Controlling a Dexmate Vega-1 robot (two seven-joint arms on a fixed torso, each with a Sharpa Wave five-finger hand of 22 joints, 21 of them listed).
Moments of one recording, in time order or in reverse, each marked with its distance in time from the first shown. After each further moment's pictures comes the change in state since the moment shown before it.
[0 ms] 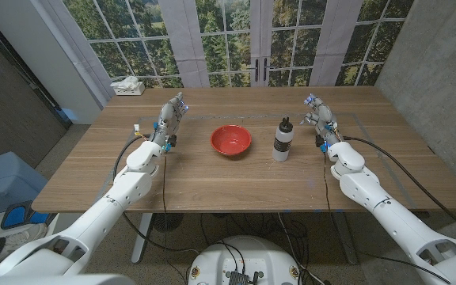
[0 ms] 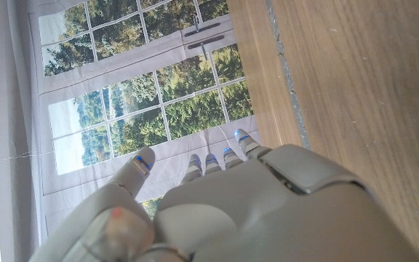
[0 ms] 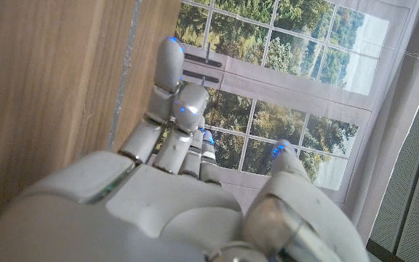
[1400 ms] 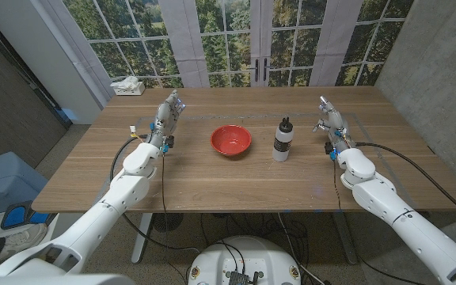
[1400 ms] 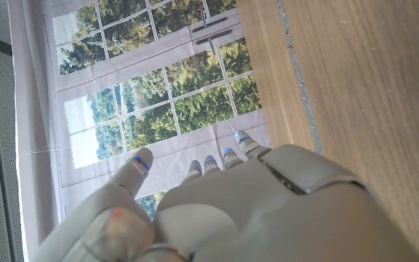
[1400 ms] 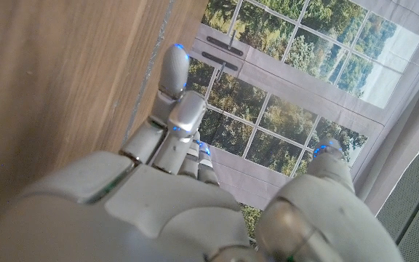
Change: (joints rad) left arm 0.052 0.023 -0.023 -0.063 0.009 -0.029 0.025; left_hand 0.000 0.000 -0.022 -0.017 0.000 -0.055 0.006 0.000 -0.001 -0.005 -0.012 0.000 0.000 0.000 0.000 0.000 0.000 -0.004 -0.004 -0.033 0.000; right arm -0.144 -0.119 0.035 -0.221 -0.099 -0.132 -0.184; right_hand 0.130 -0.200 -0.039 -0.074 0.071 -0.156 0.016 -0.016 0.012 -0.296 -0.079 -0.067 -0.014 -0.111 0.008 0.060 -0.001 -0.138 0.015 -0.021 -0.096
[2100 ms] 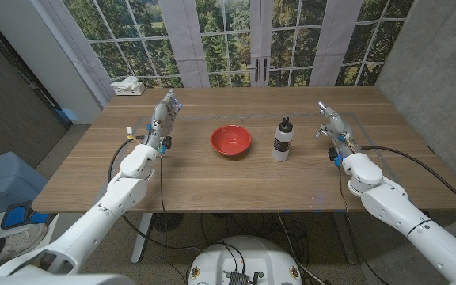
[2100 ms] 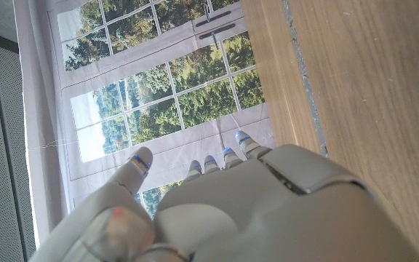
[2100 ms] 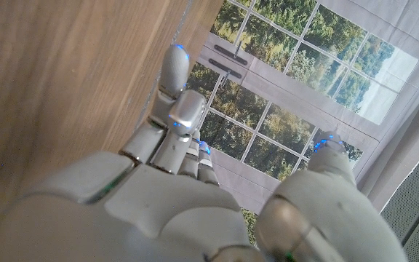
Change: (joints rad) left arm 0.042 0.019 -0.019 -0.050 0.004 -0.013 0.026; left_hand 0.005 0.005 -0.008 -0.008 0.000 0.000 0.000 0.000 0.000 0.000 0.000 0.000 0.000 0.000 0.000 0.000 0.000 0.000 0.000 -0.015 0.000; right arm -0.110 -0.063 0.036 -0.145 -0.024 -0.062 -0.060; right_hand 0.040 0.025 -0.018 0.010 0.019 0.017 0.016 0.016 0.000 0.022 0.022 0.018 0.000 -0.027 0.016 0.000 0.000 -0.004 0.004 0.010 -0.011
